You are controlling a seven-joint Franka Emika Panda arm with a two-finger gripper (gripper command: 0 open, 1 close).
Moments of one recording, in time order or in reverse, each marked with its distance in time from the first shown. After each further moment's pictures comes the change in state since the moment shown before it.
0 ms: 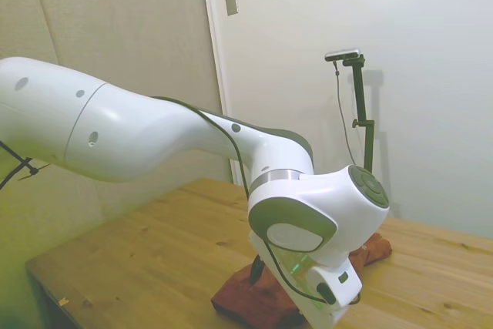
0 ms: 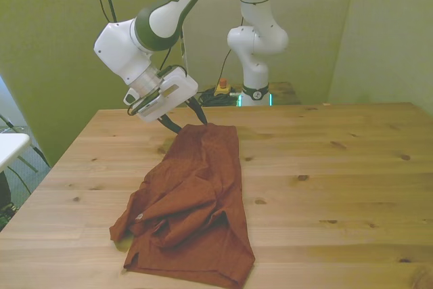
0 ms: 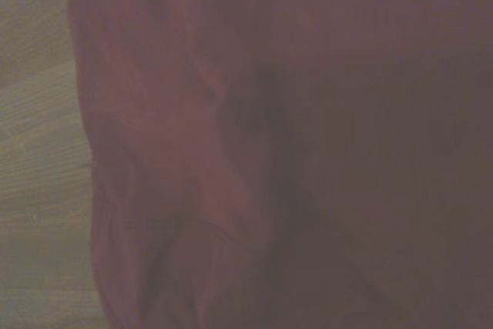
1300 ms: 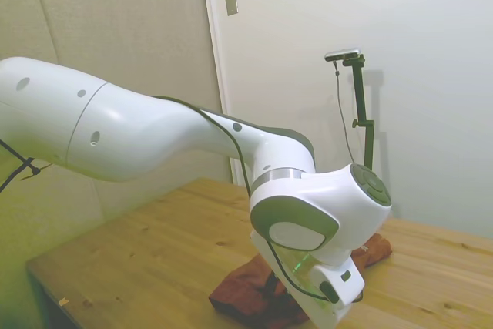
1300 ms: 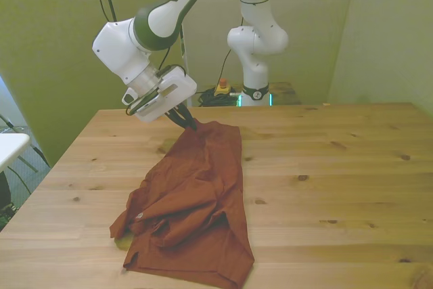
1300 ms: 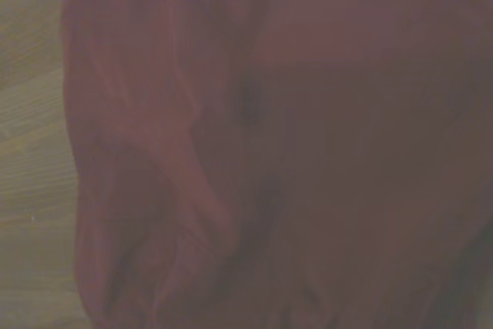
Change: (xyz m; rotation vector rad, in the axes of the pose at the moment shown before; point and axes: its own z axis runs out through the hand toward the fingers) arm 0.002 0.000 -0.006 -0.003 0.012 -0.015
